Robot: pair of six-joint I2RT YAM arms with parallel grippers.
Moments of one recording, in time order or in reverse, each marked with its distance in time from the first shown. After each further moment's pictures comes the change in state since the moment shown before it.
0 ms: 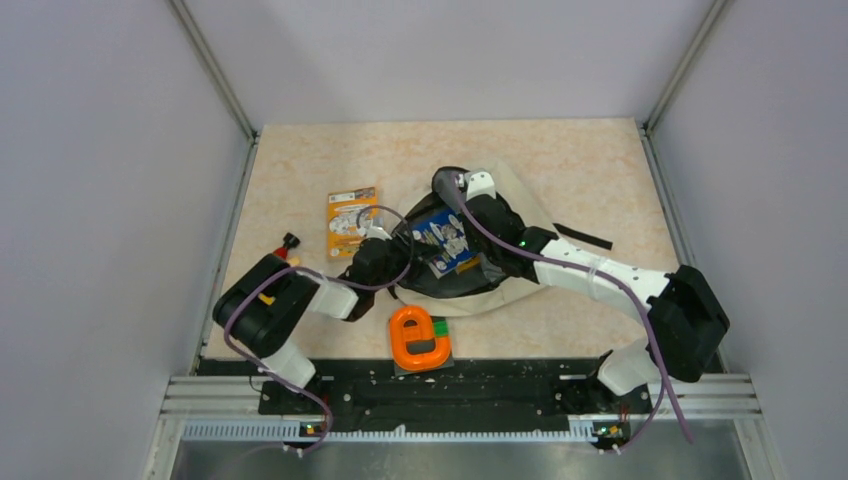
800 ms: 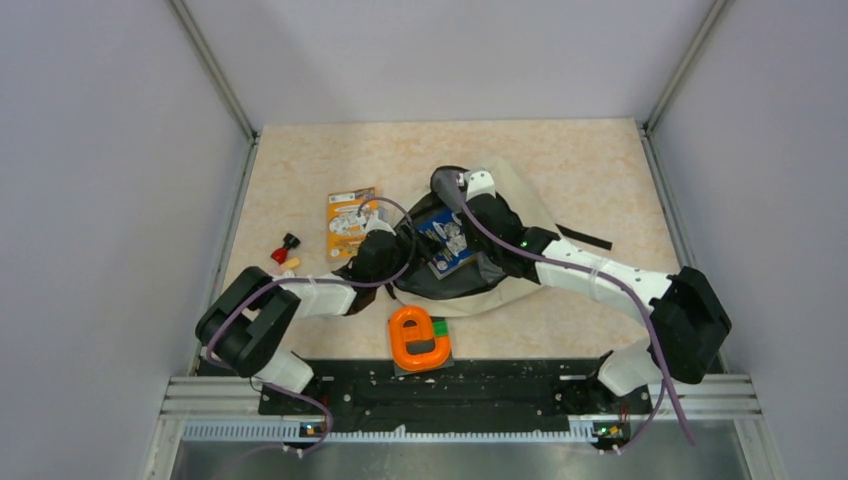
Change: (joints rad) left arm -0.035 -0.064 0.111 -0.284 -0.124 0.224; right arm 0.000 -0.008 -0.001 0.015 -0.023 -0.001
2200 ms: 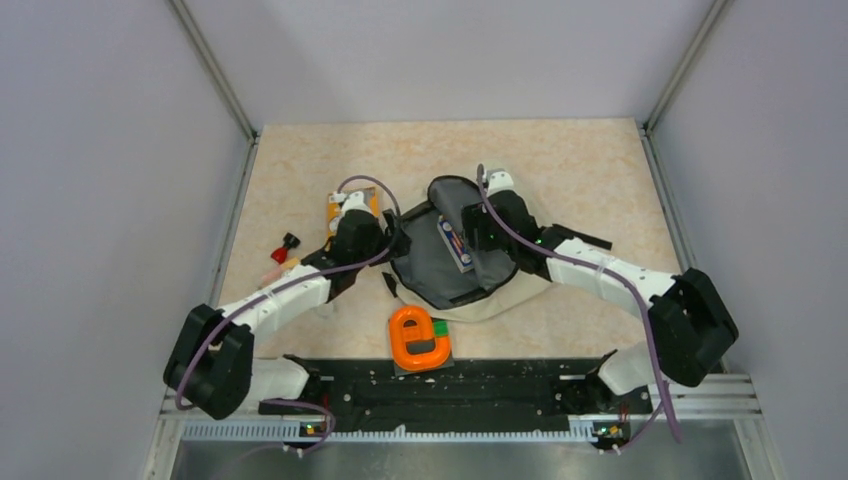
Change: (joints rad) left arm 0.086 -0.244 0.143 -0.576 -0.146 0.429; right arm -0.138 -0.016 -0.106 0.090 -0.189 0.078
